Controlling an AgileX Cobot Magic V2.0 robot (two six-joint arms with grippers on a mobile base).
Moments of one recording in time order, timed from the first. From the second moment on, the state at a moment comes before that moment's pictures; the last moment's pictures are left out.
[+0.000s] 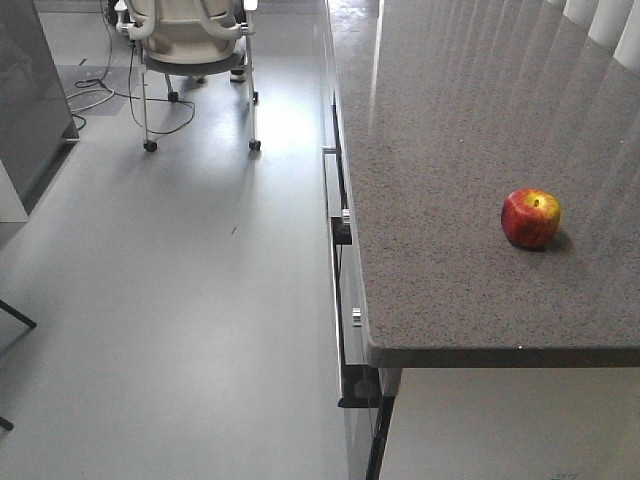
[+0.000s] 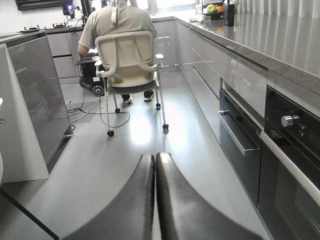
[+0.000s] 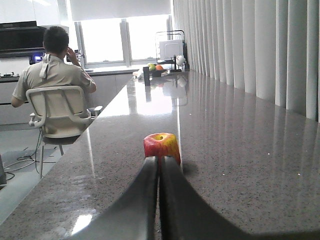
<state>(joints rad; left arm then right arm) -0.01 -0.01 0.02 0.17 0.15 -0.15 -0.04 -0.01 0.03 -0.04 -0.04 0.12</state>
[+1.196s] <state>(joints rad) -0.01 -0.01 0.02 0.17 0.15 -0.15 -0.04 -0.01 0.03 -0.04 -0.04 0.13</state>
